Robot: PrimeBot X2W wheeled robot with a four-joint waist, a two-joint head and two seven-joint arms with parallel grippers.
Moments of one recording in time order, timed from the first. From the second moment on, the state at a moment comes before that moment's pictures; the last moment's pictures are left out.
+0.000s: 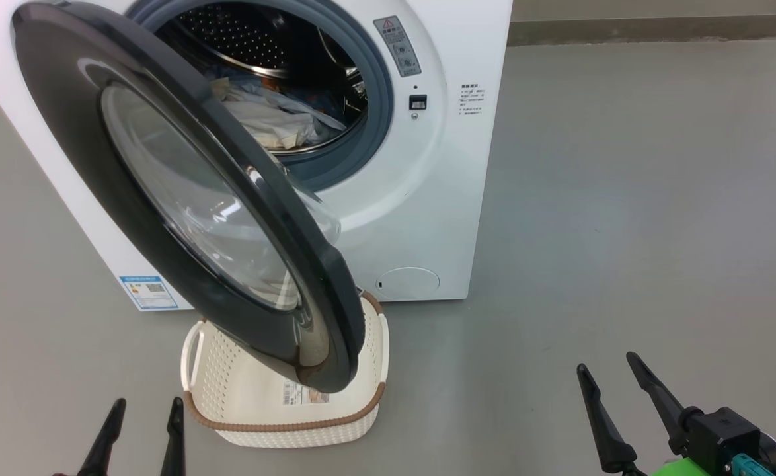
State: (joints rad) left arm 0.18 0.19 -0.12 -0.10 -0.27 0.04 -0.11; right arm 0.13 -0.05 0.02 -0.08 0.13 0.13 -0.10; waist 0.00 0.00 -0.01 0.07
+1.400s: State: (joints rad) left arm 0.07 0.18 -0.20 -0.05 -0.27 0.04 -0.17; right arm -0.54 -0.09 0.20 0.25 0.20 0.13 -0.23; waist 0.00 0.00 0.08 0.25
